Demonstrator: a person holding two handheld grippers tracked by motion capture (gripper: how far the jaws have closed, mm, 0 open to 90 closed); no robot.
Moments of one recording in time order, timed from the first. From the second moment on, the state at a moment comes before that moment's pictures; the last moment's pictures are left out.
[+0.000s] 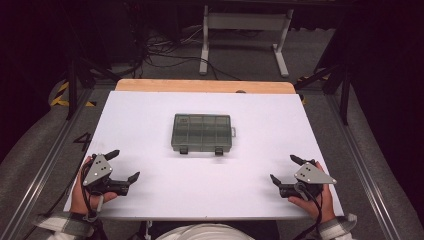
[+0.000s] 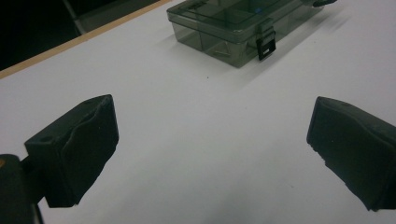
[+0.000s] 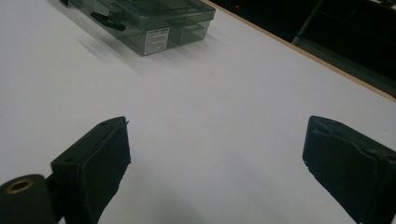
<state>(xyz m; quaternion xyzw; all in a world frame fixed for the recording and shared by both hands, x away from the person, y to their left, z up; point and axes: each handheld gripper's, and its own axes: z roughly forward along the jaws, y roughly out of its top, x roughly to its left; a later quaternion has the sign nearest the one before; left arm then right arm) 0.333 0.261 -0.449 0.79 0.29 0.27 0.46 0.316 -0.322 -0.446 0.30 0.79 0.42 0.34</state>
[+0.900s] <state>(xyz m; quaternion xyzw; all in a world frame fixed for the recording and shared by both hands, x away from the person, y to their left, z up) 0.335 0.257 -0.451 0.80 0.29 0.27 0.46 0.314 -0.318 -0.444 0.29 0.79 0.42 0.35</state>
